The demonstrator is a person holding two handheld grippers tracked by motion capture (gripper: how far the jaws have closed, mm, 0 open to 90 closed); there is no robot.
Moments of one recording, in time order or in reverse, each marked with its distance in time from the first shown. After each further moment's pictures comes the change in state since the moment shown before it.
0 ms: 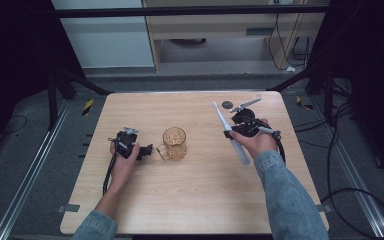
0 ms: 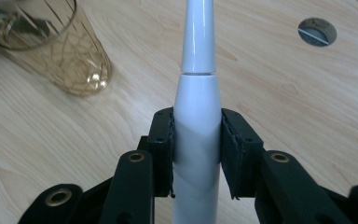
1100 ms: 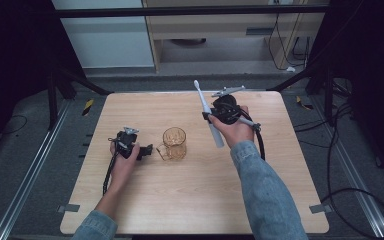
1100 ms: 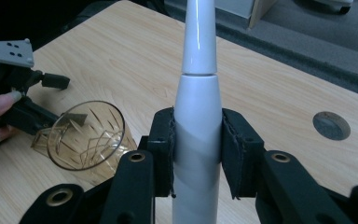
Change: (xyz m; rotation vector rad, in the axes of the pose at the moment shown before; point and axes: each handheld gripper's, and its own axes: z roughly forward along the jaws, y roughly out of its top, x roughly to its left) left arm 0.000 0.000 0.000 -0.002 -0.001 -0.001; right arm 0.035 0.055 0.009 -0.228 0.011 -0.009
